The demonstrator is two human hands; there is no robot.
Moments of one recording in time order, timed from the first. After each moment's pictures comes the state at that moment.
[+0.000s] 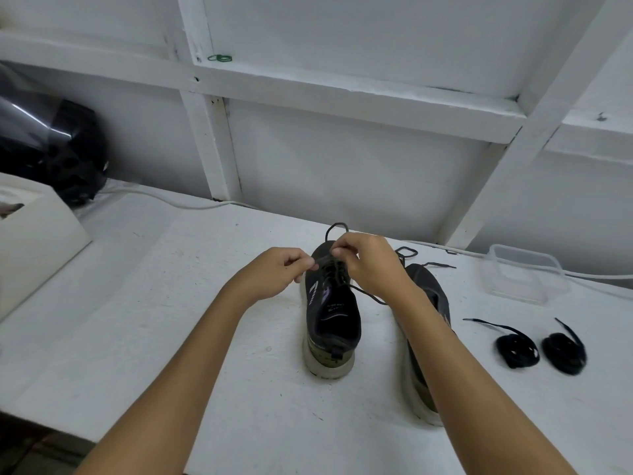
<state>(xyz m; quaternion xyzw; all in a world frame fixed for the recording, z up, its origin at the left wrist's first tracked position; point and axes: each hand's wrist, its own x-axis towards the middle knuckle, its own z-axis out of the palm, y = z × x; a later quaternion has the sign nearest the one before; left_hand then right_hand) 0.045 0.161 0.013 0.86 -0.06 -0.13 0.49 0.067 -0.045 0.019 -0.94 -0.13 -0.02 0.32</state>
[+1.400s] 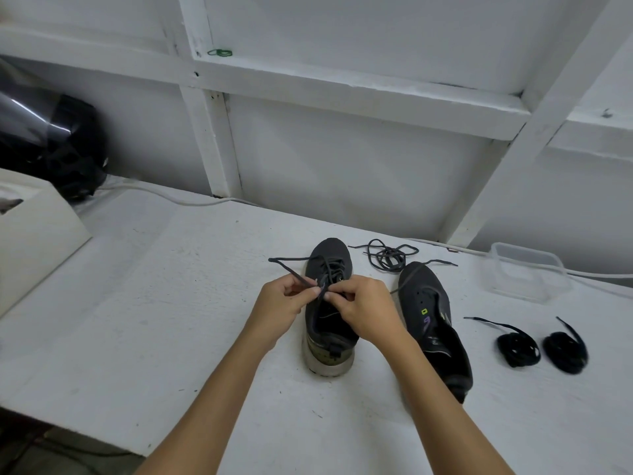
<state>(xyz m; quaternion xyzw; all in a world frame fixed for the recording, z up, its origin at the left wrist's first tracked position) 0.001 0.131 -0.035 0.73 0.09 -0.05 0.67 0.013 -0.040 -0.017 -0.94 -0.09 0.03 0.33</state>
